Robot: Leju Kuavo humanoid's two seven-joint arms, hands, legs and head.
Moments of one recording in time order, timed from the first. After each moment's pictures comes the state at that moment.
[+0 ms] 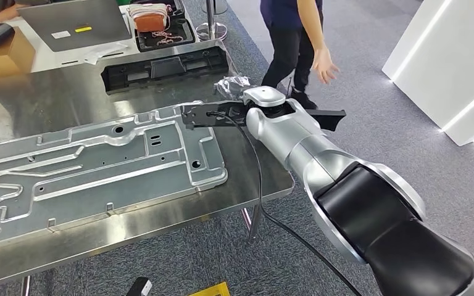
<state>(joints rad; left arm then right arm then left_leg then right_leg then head) -0.21 -0.19 1.00 -0.18 -1.09 -0.34 -0.10 -1.32 0.25 0.67 -0.29 0.88 0.11 -0.06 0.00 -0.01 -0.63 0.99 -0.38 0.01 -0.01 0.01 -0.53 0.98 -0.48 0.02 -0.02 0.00</state>
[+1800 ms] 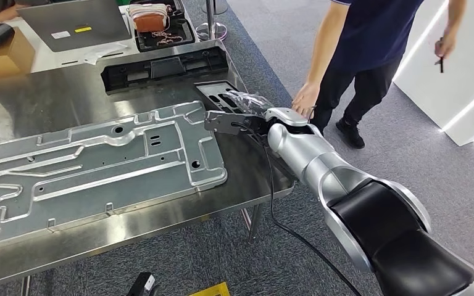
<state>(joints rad) -0.23 -0.21 1.01 -0.18 -1.06 -0.33 -0.06 -1.19 0.16 0.52 -0.31 0.82 0.04 -0.23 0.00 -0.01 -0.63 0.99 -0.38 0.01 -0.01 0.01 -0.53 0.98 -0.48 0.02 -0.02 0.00</state>
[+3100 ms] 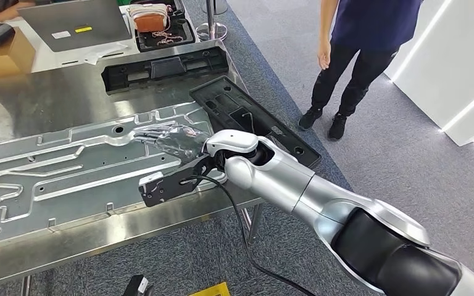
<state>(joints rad) -0.22 -0.20 1.05 -0.18 -1.03 -0.30 -0.13 -1.07 0.09 1.08 -1.03 0.44 0.22 -0.22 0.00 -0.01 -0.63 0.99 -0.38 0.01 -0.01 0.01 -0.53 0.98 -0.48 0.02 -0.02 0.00</state>
